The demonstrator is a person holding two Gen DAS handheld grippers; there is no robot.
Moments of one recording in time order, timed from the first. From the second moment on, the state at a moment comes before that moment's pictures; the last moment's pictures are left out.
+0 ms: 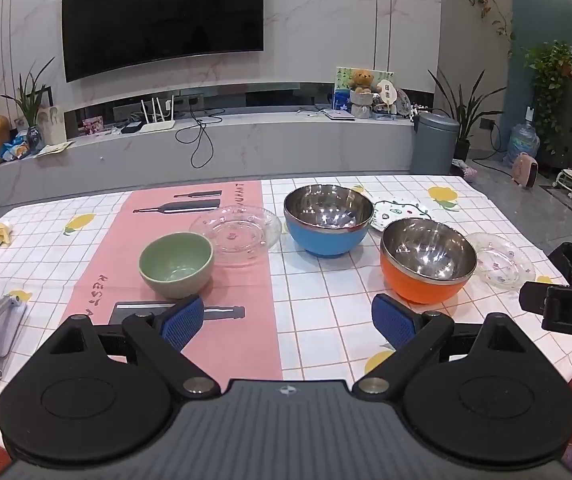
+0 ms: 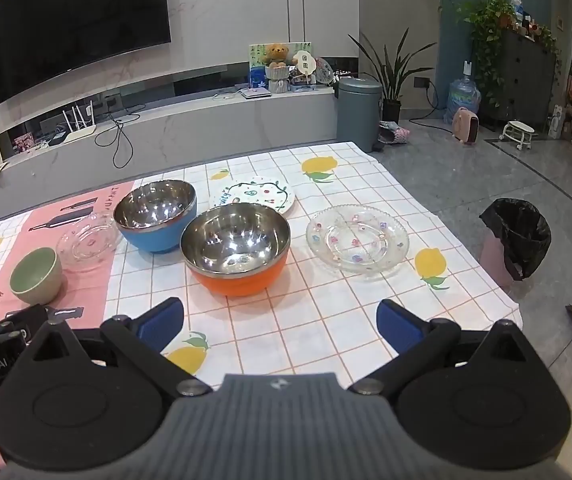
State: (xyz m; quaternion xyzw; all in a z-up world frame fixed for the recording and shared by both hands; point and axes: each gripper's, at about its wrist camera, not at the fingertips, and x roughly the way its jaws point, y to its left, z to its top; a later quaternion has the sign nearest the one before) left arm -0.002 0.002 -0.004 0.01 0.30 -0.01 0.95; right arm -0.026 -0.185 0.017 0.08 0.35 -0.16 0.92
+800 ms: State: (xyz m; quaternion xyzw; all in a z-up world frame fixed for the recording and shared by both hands) left arm -0.004 0.000 0.000 0.00 0.30 -0.01 0.95; right arm -0.025 -0.183 0.018 0.08 0.35 -0.16 0.92
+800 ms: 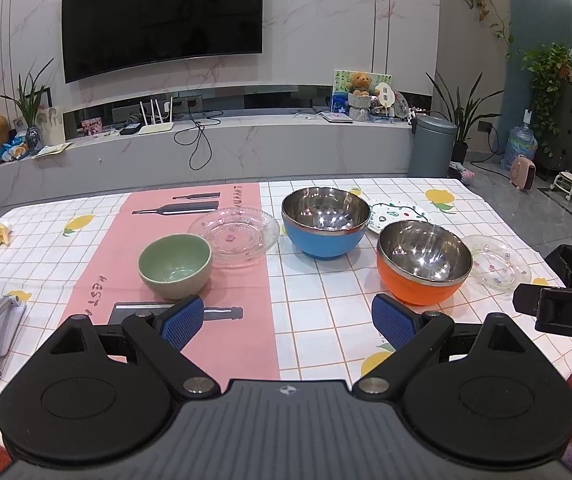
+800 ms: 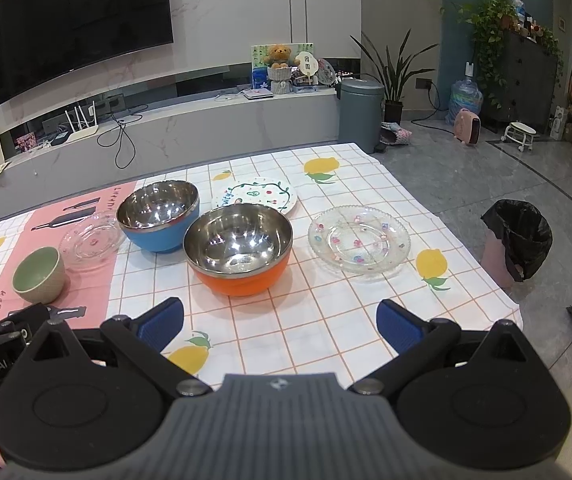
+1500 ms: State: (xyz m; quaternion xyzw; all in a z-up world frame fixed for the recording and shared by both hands) left arm -0.004 -0.001 0.004 0.01 0.30 -0.01 0.95; right arm -0.025 -0.185 0.017 0.08 0.35 -0.15 0.92
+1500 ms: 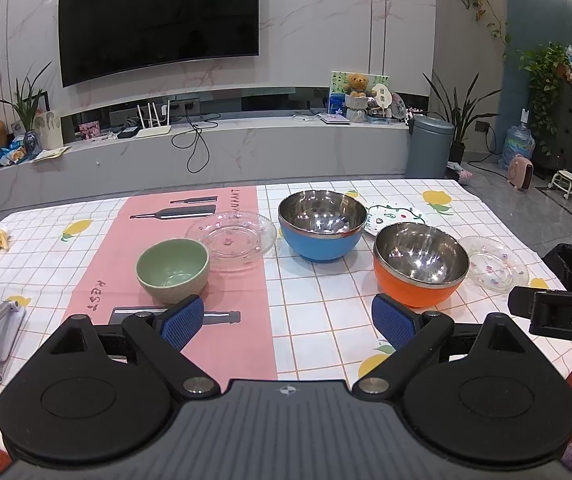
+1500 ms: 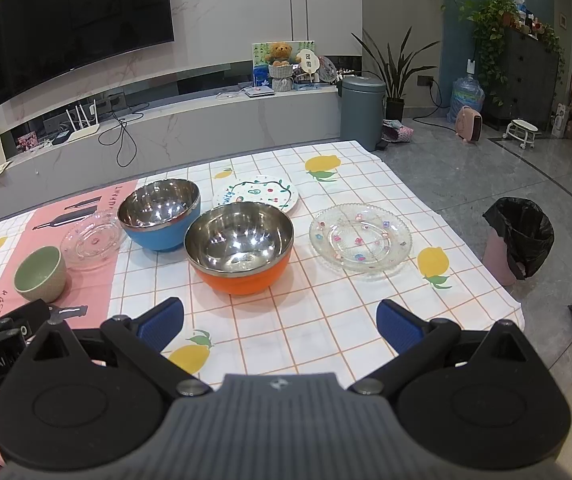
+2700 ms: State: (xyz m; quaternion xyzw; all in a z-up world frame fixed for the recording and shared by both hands) left arm -0.002 0.000 0.001 0.00 0.30 -0.01 0.95; right arm -0.023 -0.186 0.014 0.08 0.36 -0.15 0.92
